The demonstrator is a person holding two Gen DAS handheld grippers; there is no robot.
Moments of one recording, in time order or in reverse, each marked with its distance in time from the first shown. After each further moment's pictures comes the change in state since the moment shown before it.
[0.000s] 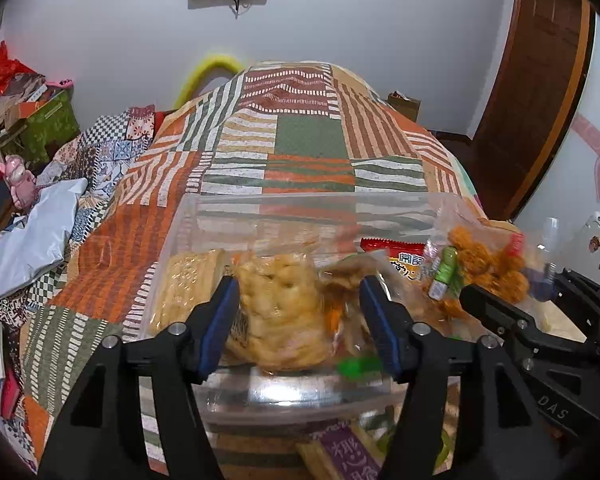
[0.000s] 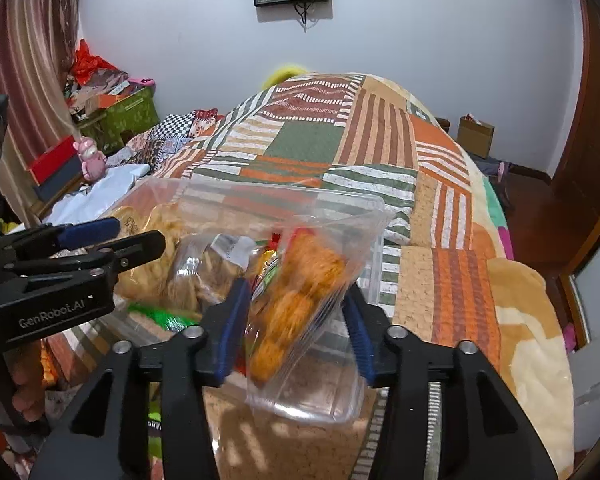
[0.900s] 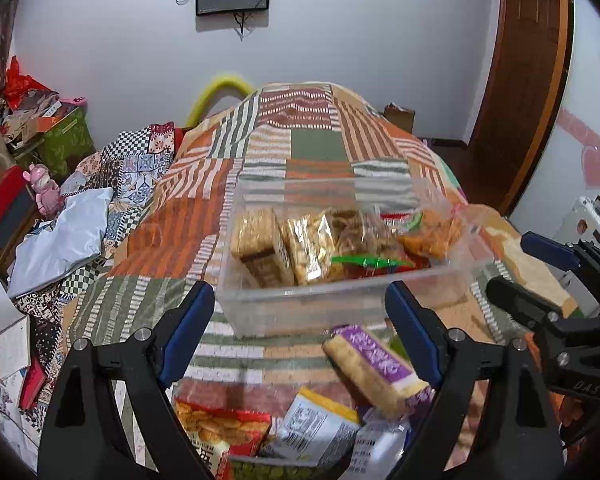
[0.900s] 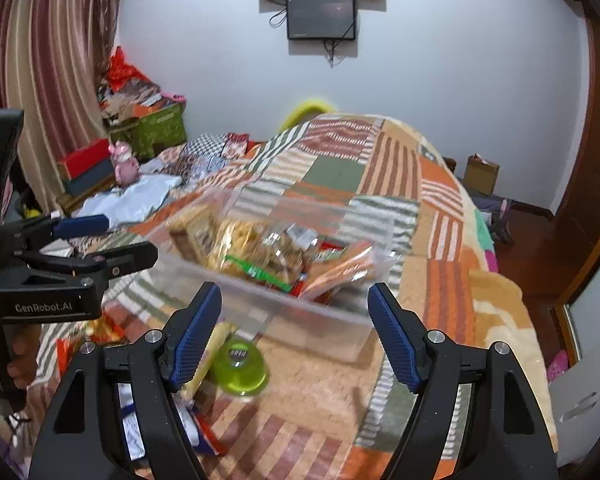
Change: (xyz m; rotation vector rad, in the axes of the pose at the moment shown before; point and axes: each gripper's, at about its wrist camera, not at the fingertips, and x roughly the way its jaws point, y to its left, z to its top) left arm -0.092 0.017 -0.046 0.034 -0.051 0.019; right arm -0.070 0.035 -0.026 -0.085 -0.096 0.035
